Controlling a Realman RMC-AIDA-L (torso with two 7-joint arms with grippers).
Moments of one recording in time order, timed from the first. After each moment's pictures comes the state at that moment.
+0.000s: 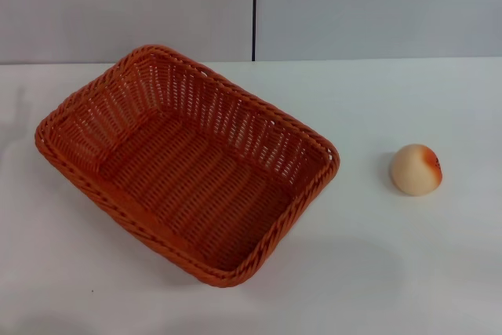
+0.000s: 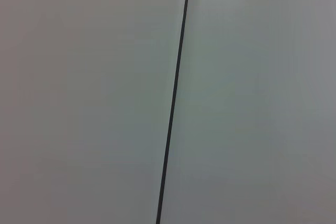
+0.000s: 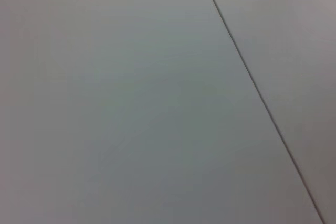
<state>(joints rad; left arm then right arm) -0.34 -2.07 0.40 -0.04 0.82 1.75 -0.33 0.32 2.05 0.18 -0.26 -1.12 -1.43 0.69</state>
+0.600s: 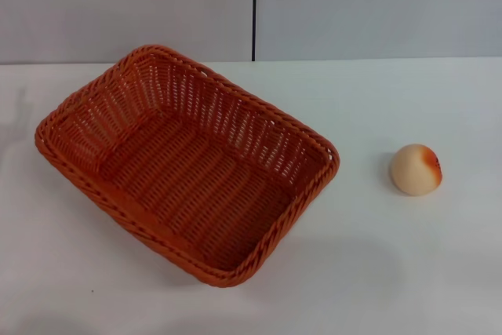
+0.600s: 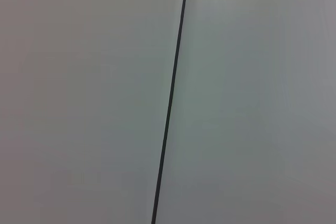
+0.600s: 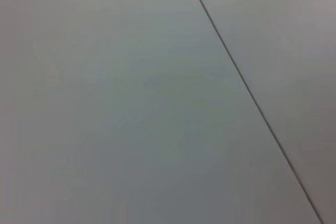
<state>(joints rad) -0.33 -2.06 0.41 -0.03 0.82 1.76 -0.37 0.33 2.07 0.21 -0.24 -1.12 -1.44 0.69</state>
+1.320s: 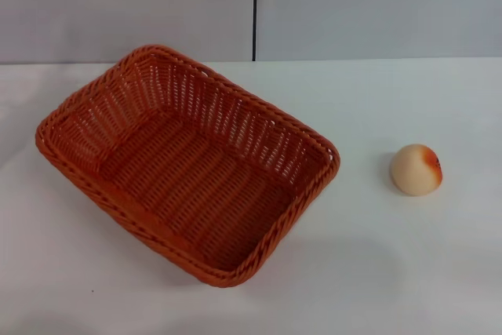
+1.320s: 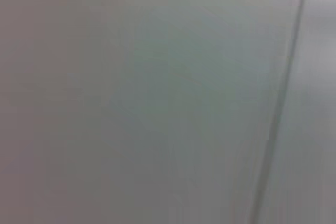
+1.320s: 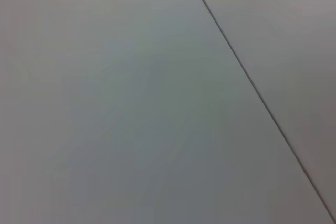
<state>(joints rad) -0.34 -1.91 0.81 0.63 1.22 1.48 -1.35 0.34 2.07 0.21 -0.19 -1.12 -1.40 0.69</state>
